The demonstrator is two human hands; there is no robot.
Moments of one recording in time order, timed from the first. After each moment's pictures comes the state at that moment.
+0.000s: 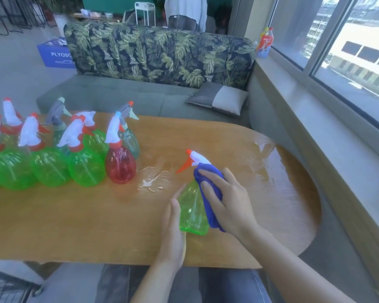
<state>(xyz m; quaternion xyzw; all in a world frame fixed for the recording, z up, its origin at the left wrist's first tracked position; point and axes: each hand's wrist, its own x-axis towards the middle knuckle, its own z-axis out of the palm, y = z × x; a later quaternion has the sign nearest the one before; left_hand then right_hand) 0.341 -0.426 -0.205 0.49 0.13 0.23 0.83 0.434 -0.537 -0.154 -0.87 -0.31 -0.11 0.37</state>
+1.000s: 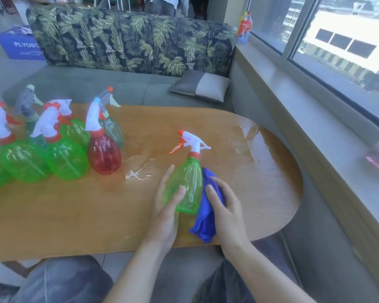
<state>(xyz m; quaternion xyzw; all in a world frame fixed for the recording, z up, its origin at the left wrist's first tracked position) 0.343 -0.416 -0.210 0.49 0.08 0.17 0.85 0.369 -0.545 -0.181 -0.68 -0.04 0.06 0.73</state>
